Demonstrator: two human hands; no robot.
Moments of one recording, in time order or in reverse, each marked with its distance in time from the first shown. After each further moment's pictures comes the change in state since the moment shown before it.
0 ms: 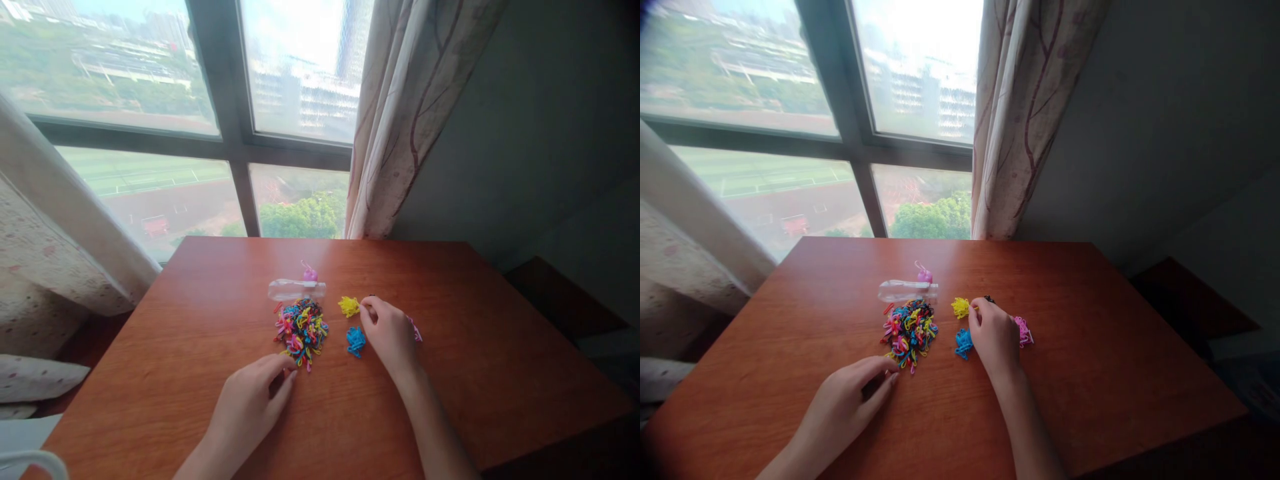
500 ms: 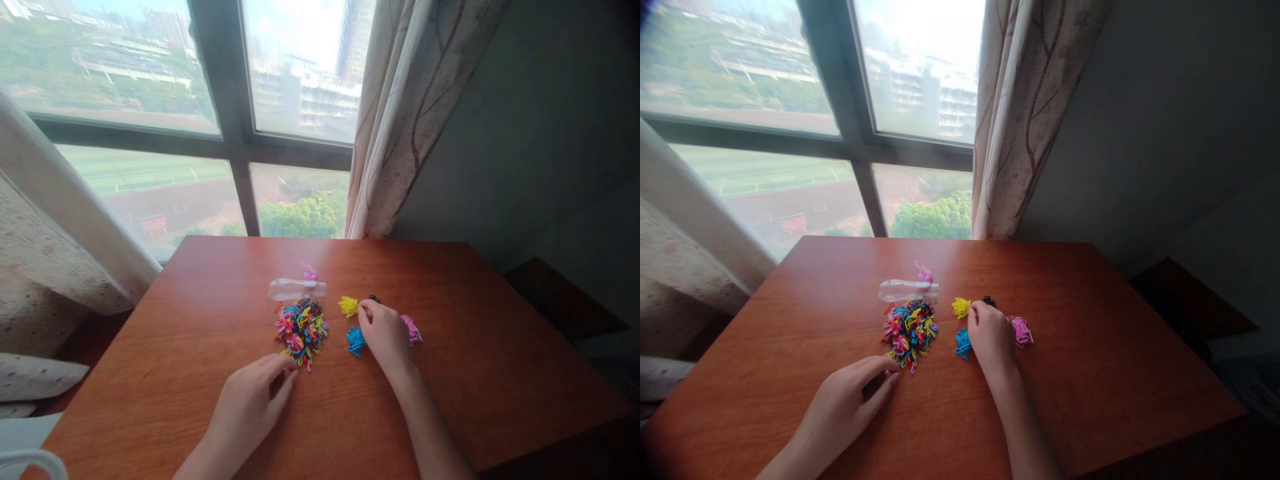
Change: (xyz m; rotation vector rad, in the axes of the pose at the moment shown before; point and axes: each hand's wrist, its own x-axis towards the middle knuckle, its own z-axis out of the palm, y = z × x) left_hand -0.002 -0.003 0.001 -0.007 -0.036 -0.010; right_hand 0.002 -0.002 0.010 -0.092 -0.092 0.105
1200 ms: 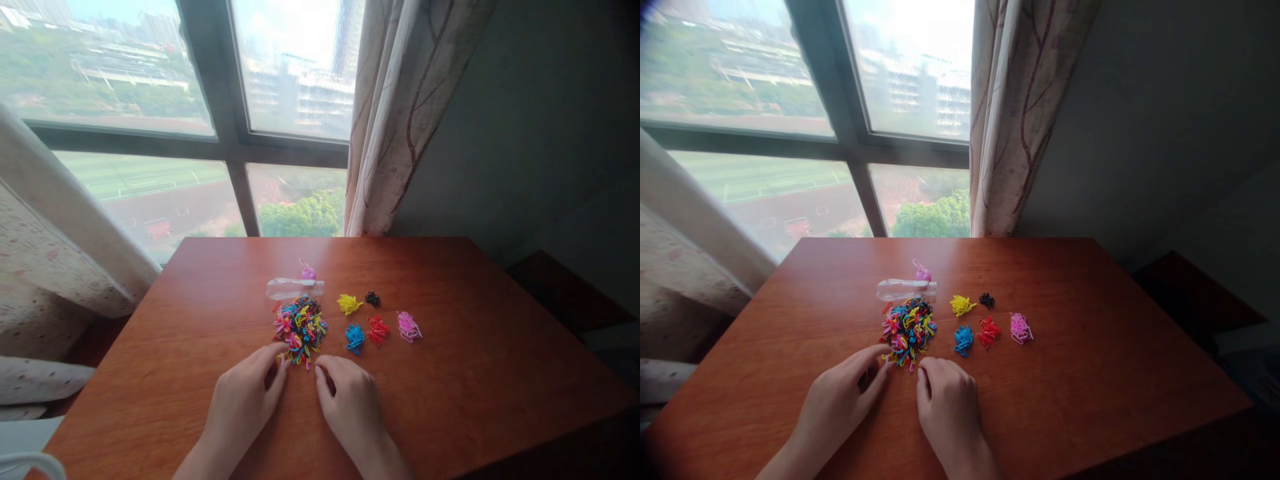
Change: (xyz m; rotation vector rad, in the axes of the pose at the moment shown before) left_hand 0.000 -0.009 0.007 0.157 0.230 0.009; right_hand -0.097 -0.050 0.021 0.416 -0.022 -0.261
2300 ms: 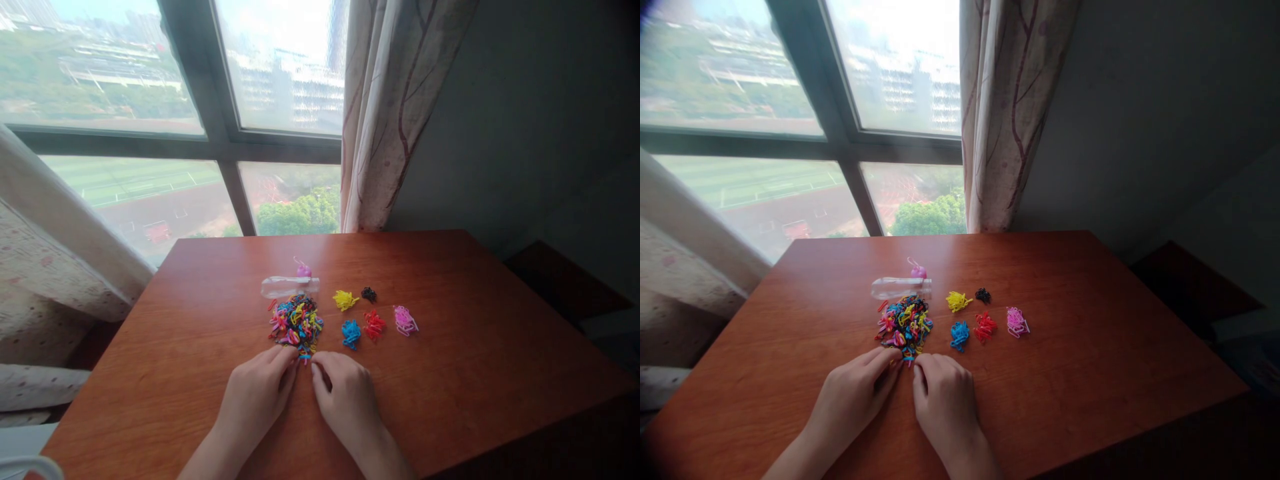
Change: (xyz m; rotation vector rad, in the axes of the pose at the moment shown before) left_hand 0.008 0.014 0.007 0.154 -0.106 0.169; right_hand 0.000 0.002 0.000 0.011 -0.017 -0.012
